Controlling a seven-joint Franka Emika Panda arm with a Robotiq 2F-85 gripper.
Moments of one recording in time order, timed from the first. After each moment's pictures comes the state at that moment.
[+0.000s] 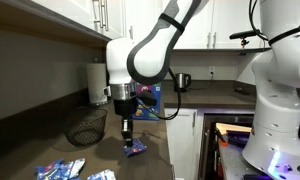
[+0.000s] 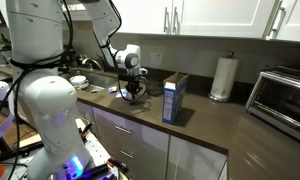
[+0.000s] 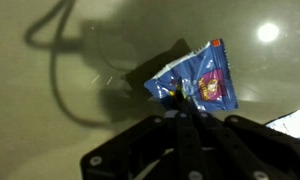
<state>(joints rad) 0.16 0.20 0.18 -2.39 -0.04 2.54 -0.07</state>
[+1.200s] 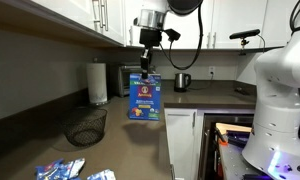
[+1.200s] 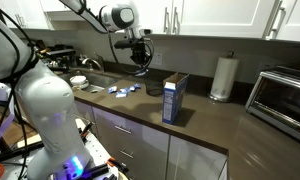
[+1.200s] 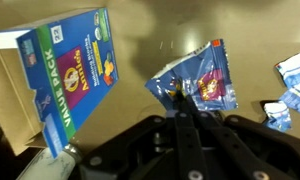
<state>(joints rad) 0.06 -0.46 0.09 -2.52 -0.12 2.27 -0.01</state>
